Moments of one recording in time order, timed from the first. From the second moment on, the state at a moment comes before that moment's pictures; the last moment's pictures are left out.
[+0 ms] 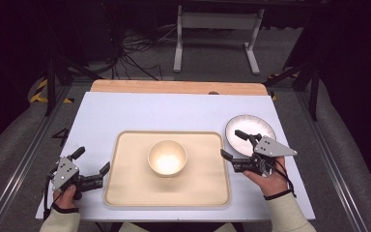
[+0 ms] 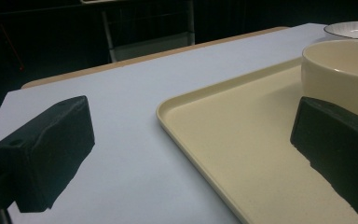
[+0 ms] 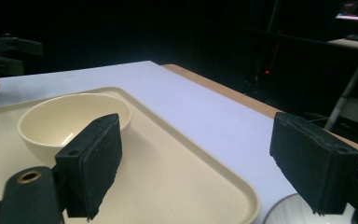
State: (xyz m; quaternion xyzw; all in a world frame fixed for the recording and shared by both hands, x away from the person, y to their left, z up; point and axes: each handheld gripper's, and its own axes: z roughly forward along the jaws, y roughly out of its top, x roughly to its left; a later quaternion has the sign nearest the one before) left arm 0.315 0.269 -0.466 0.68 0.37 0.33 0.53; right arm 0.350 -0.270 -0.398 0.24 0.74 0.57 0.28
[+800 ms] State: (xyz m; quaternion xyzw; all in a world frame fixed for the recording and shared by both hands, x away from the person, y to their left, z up) left arm 0.314 0.269 -0.467 0.69 0.36 0.33 0.54; right arm 0.341 -0.288 -0.434 0.25 0.72 0.57 0.31
